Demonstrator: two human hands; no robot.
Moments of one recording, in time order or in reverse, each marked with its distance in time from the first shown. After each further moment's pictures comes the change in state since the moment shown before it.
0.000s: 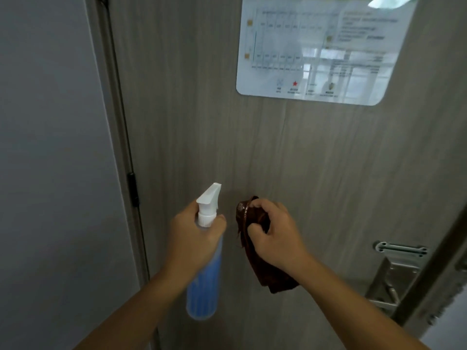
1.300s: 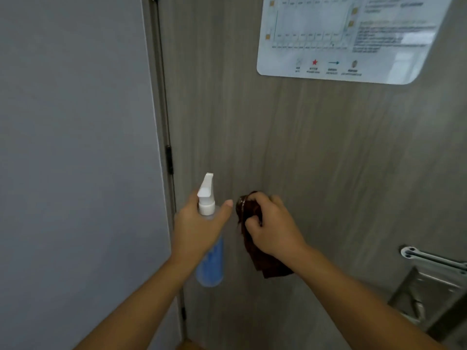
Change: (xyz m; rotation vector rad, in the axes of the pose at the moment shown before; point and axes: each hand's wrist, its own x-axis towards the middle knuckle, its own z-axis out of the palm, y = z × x) left_hand -0.063 -0.005 0.023 0.183 0.318 -0.039; right_hand -0.018 0.032 -0.002 -0.116 -0.247 -0.129
